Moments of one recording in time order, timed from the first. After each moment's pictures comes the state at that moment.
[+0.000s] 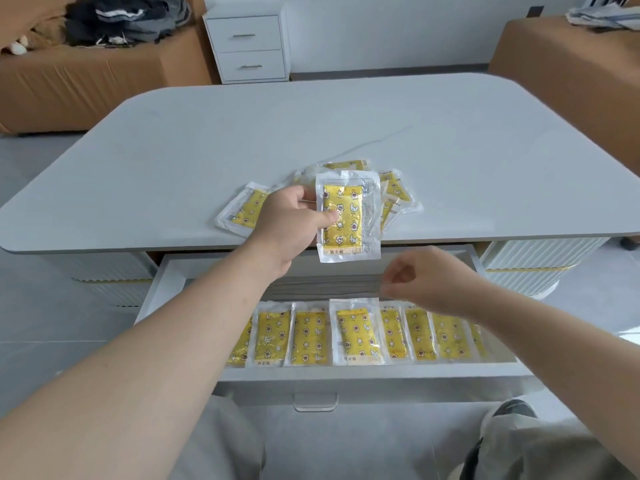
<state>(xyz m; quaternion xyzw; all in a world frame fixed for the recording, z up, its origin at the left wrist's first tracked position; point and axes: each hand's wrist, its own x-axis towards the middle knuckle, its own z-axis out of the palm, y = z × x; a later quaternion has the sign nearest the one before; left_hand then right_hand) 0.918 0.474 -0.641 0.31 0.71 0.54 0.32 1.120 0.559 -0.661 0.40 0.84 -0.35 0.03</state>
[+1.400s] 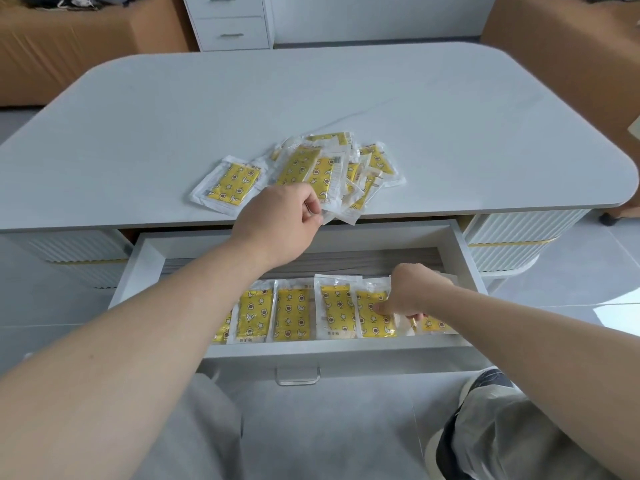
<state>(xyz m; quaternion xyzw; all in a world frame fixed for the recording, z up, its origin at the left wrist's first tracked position) 0.931 0.465 -0.662 0.54 0.81 0.24 0.07 1.122 0.568 -0.735 0.48 0.82 -0.19 0.24</state>
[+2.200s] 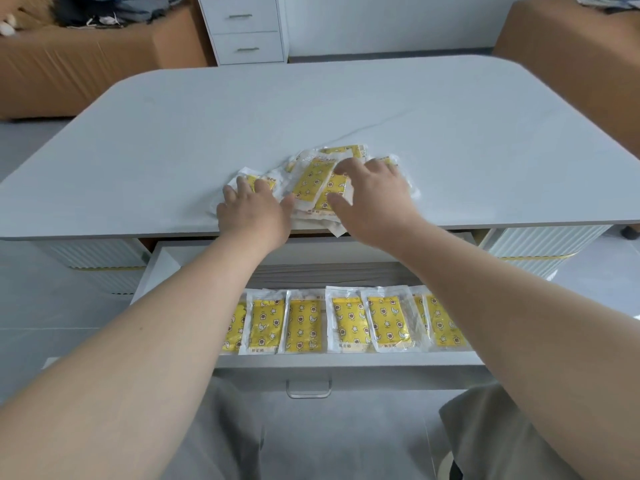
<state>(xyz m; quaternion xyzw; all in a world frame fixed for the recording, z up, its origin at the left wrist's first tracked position) 0.880 0.483 -0.672 0.35 0.94 0.03 0.03 1.034 0.577 -0.652 0.36 0.91 -0.15 -0.16</state>
